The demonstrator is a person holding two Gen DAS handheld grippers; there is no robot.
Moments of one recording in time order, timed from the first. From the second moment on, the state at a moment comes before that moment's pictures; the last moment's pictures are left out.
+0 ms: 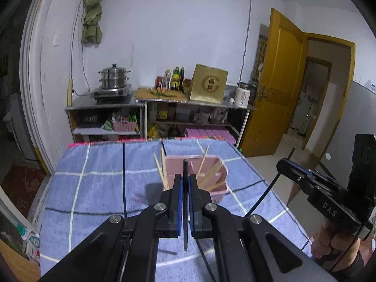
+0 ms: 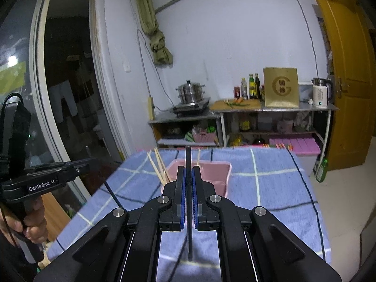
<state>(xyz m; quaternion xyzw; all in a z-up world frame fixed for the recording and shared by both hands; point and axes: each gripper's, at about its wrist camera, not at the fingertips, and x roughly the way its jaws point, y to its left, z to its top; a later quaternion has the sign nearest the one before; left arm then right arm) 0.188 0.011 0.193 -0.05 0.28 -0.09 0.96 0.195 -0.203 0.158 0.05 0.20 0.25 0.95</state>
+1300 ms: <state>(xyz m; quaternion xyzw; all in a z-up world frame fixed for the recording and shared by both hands) 0.319 0.026 0.187 -0.08 0.26 -0.09 0.96 0.299 -0.150 0.153 0.07 0.17 0.25 0.95</state>
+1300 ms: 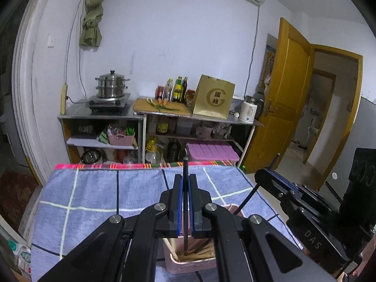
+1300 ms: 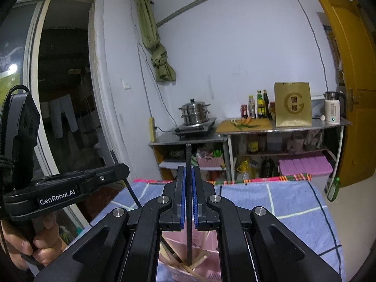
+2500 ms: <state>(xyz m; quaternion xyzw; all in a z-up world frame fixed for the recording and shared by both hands) 0.190 0.019 0.139 -0.07 0.24 -0.08 0.96 0.204 -0.190 0.120 0.05 0.20 0.24 0.95</state>
